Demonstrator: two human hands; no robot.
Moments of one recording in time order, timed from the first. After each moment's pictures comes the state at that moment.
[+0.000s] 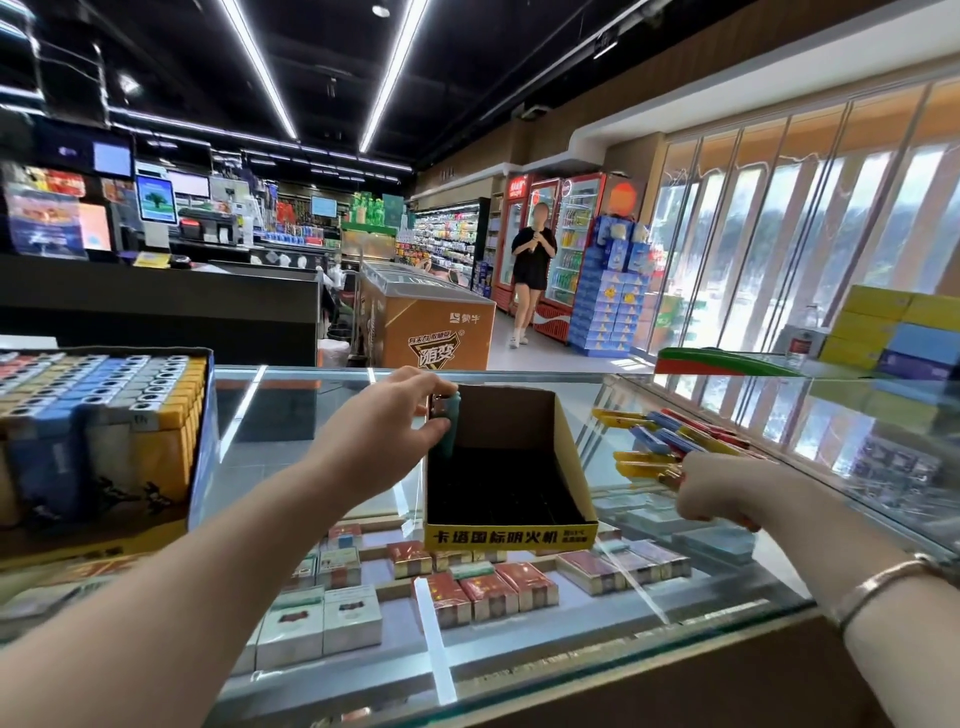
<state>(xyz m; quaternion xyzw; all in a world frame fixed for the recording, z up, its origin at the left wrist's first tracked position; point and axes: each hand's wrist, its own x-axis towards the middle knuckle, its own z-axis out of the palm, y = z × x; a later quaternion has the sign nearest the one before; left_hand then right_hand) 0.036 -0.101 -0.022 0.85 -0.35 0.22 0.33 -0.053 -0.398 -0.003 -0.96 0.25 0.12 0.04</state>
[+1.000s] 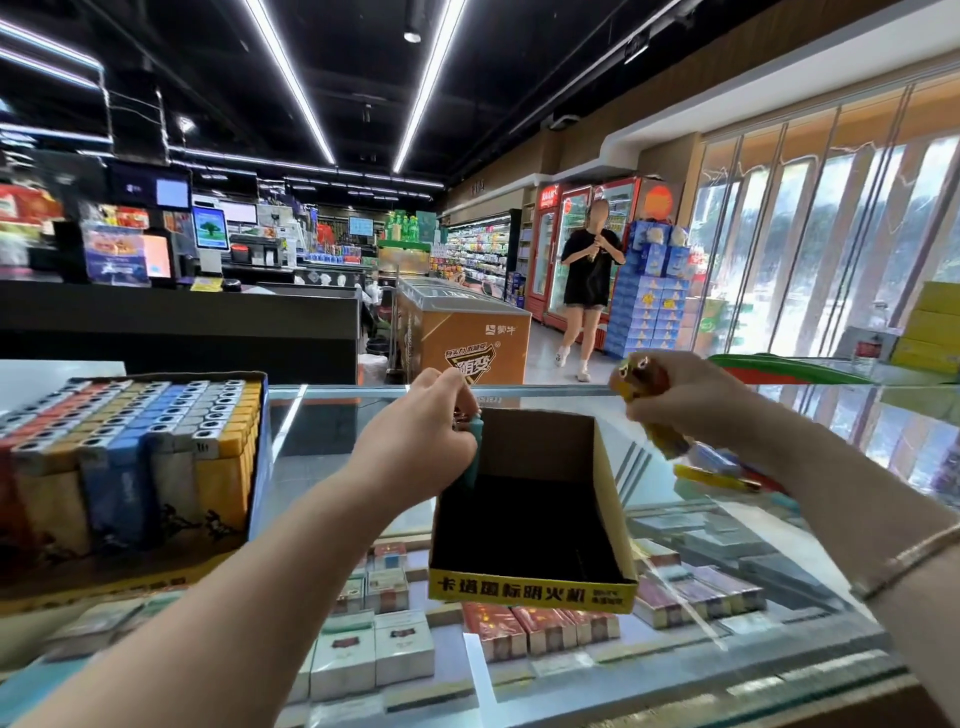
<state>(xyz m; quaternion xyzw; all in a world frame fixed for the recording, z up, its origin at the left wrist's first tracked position) 0.038 -0.095 -0.005 0.89 -0.28 0.17 0.32 -0.019 -0.333 0.044 -0.92 -0.02 -0.15 0.35</state>
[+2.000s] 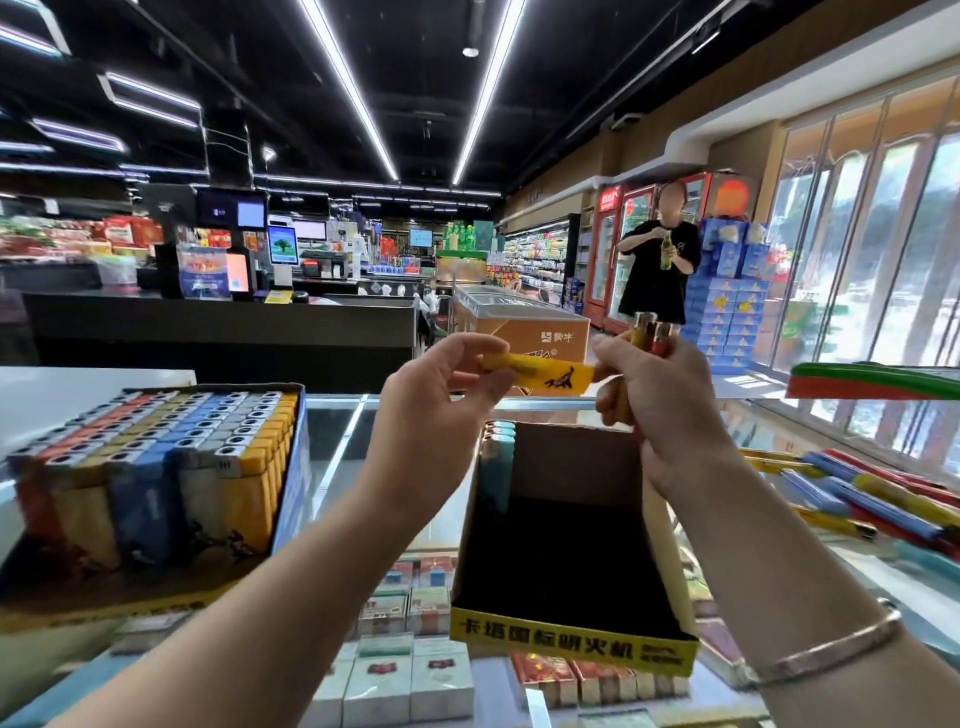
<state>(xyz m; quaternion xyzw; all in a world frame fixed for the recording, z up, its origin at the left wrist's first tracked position) 0.036 -0.092 0.006 0.72 -0.27 0.30 0.57 0.030 -0.255 0.028 -0.66 -0.03 -0.30 0.69</state>
